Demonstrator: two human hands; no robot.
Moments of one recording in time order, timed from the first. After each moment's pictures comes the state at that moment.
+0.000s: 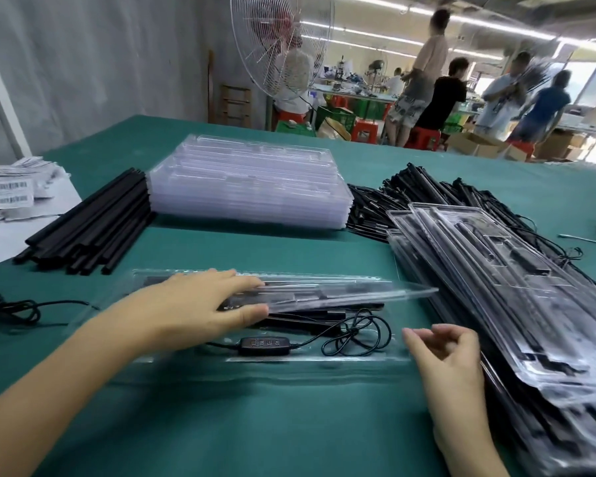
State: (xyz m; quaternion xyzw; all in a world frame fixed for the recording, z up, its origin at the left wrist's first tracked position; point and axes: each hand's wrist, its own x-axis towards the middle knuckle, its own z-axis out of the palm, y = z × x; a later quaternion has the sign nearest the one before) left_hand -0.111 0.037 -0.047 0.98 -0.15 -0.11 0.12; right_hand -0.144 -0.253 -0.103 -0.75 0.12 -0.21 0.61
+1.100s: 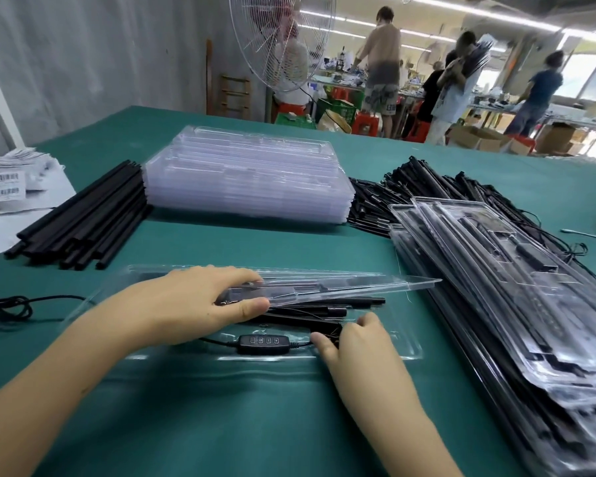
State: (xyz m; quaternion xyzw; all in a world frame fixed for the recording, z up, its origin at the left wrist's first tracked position) left_hand -0.110 0.039 -0.043 0.97 -0.14 -0.12 0.18; right_hand -0.140 -0.182 -0.079 -0.99 -0.02 0.01 0.12
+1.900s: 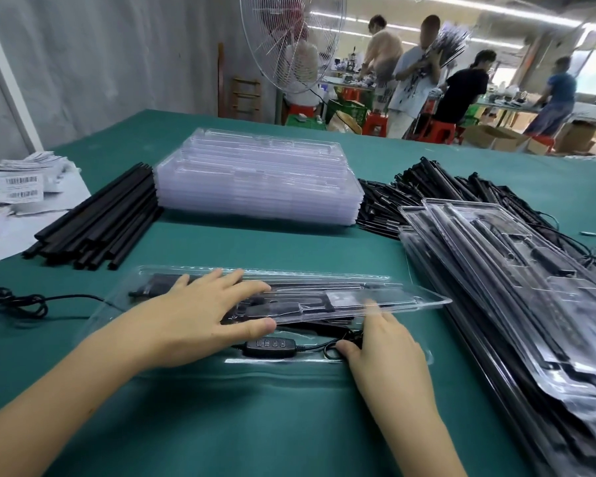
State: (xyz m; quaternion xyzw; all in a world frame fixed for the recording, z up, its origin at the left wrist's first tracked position) left_hand -0.120 0.038 -0.058 0.98 -0.13 -0.13 0.12; right_hand -0.132 -0.194 -0.079 -0.99 0.00 -0.08 0.15
